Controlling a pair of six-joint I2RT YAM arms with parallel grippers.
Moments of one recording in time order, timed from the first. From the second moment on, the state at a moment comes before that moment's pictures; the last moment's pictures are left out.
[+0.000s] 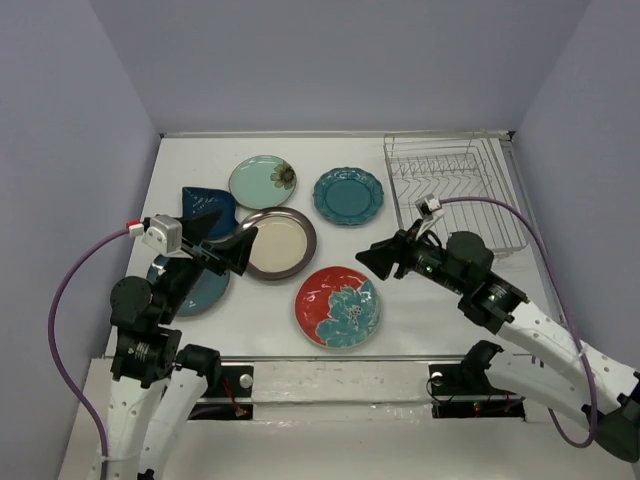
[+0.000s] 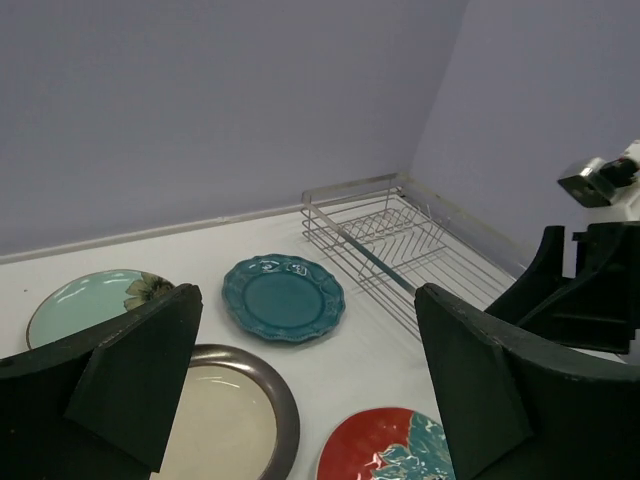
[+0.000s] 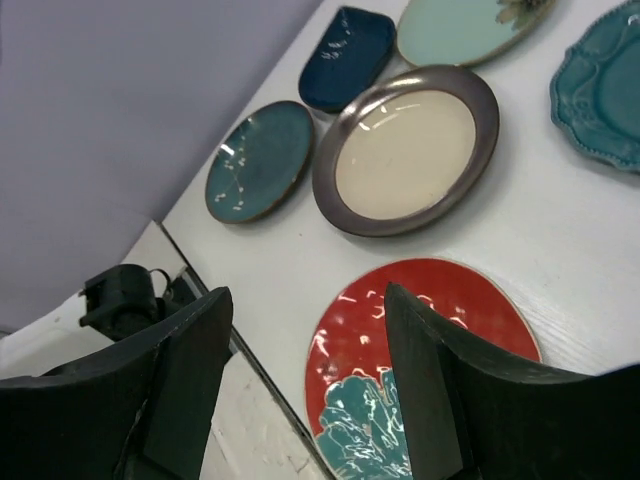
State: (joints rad) left arm -0.25 0.38 0.71 -0.06 0.30 -0.30; right arm 0.73 0.77 0.65 0.05 -0.20 0.57
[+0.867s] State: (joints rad) left arm -0.25 0.36 0.71 -0.05 0.35 -0.29; right arm 0.61 1.59 1.00 0.02 -0.28 0.60
